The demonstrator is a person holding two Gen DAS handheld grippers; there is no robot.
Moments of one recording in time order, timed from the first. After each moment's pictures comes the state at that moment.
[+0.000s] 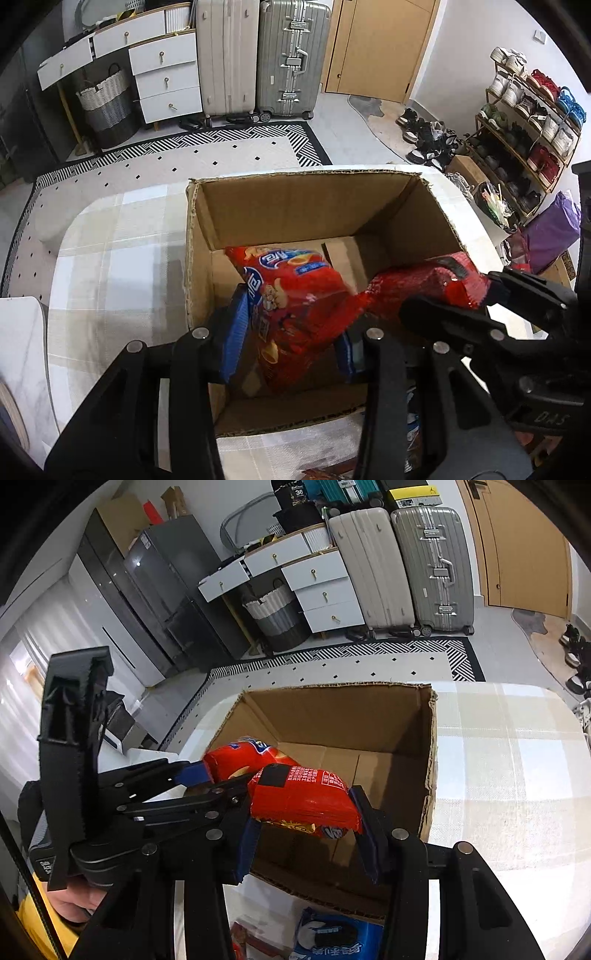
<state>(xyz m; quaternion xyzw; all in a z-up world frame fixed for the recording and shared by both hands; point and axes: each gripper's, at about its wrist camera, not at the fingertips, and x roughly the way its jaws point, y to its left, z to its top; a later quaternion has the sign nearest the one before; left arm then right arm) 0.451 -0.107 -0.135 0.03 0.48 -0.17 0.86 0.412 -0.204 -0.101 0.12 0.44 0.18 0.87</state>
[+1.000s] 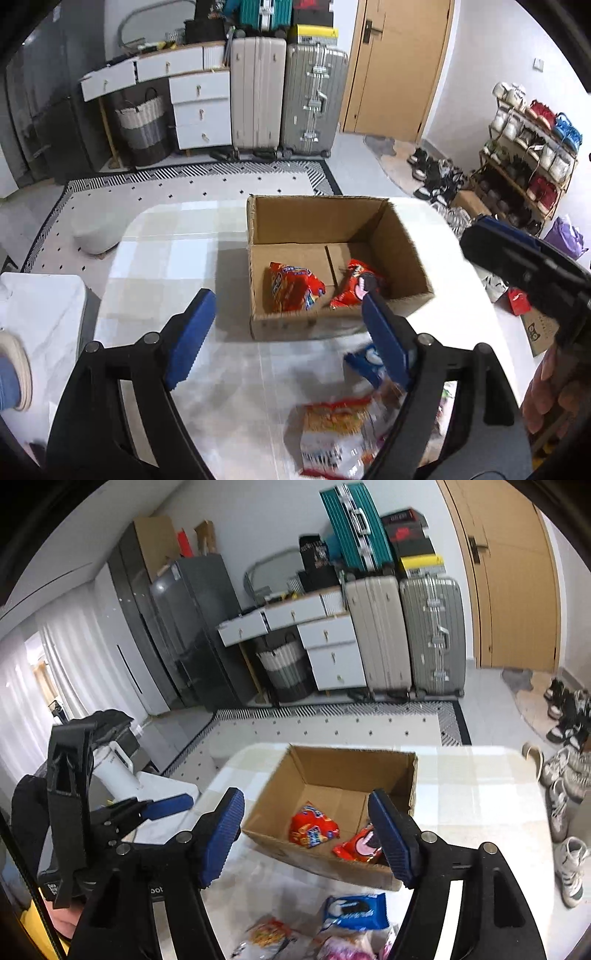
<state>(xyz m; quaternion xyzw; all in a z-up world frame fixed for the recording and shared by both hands) 0.323 -0.057 -0.041 0.01 0.41 -0.13 0.90 0.317 -0.203 0.006 0.09 0.33 0.17 0.92</state>
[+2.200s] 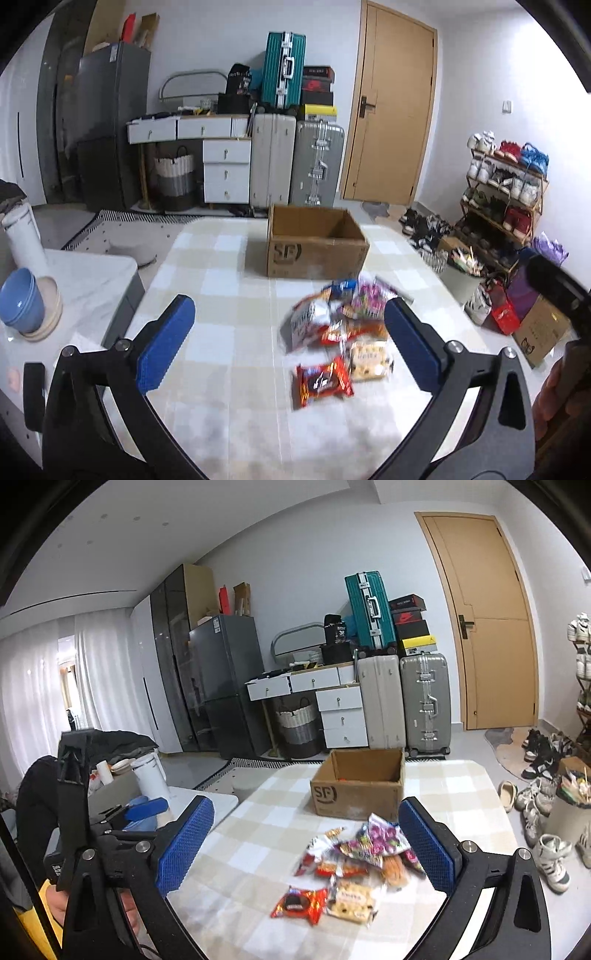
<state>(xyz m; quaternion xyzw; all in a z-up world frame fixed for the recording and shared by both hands) -0.054 0.028 0.012 -0.02 0.26 -0.10 0.96 -0.018 -0.187 0.031 0.08 0.18 0.16 0.97</state>
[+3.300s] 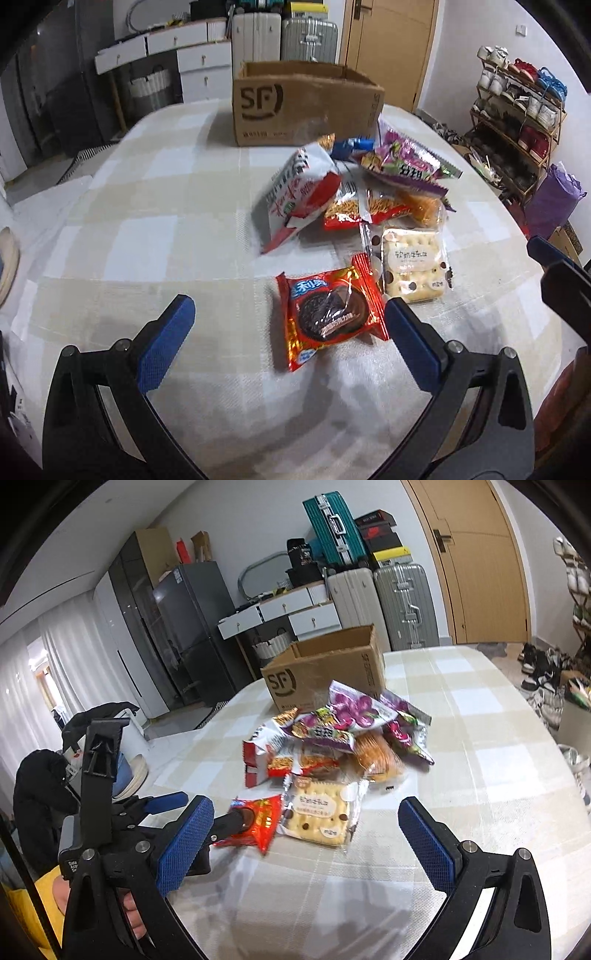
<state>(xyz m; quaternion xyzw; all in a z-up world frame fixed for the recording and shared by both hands) 0.075 -0.053 -0.184 0.03 0.44 -0.12 0.89 0.051 -0.219 -0.129 0.13 0.32 0.15 0.93</state>
